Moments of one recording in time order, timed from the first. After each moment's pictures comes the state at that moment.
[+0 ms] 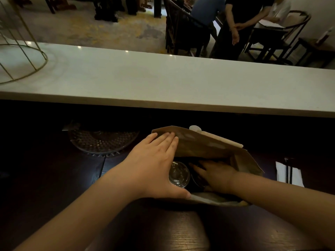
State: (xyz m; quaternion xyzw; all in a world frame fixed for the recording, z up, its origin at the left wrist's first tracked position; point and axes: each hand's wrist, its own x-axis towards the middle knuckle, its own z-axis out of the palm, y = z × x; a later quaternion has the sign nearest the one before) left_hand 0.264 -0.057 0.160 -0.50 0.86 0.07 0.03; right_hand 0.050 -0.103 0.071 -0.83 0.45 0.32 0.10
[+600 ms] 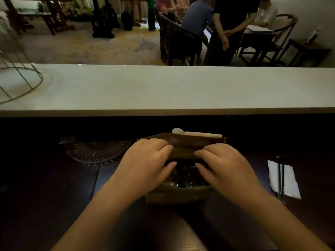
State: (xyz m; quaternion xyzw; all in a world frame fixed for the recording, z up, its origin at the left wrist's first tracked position) left_hand 0.236 -0.050 0.167 -0.48 0.86 -0.02 -0.16; right_hand 0.030 -0.047 0.162 -0.86 0.49 -0.17 -0.03
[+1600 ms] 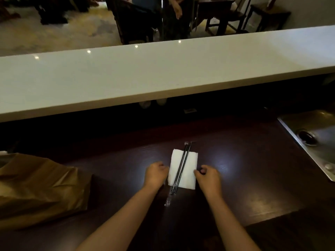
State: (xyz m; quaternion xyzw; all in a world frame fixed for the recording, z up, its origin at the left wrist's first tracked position) left_hand -0.181 -0.123 -0.014 -0.70 0.55 0.43 -0.16; right_hand -0.339 -0.089 -0.038 -0.41 0.82 -0.25 0.31
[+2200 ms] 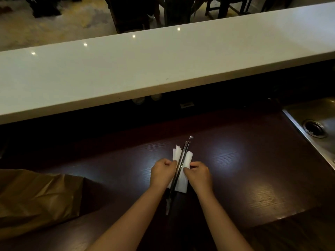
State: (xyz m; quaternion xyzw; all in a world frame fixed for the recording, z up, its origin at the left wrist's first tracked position) left_hand -0.221 -0.133 -0.027 -0.71 0.48 0.47 -0.21; right_hand -0.330 -0.107 -0.041 -0.34 0.80 -0.27 0.41
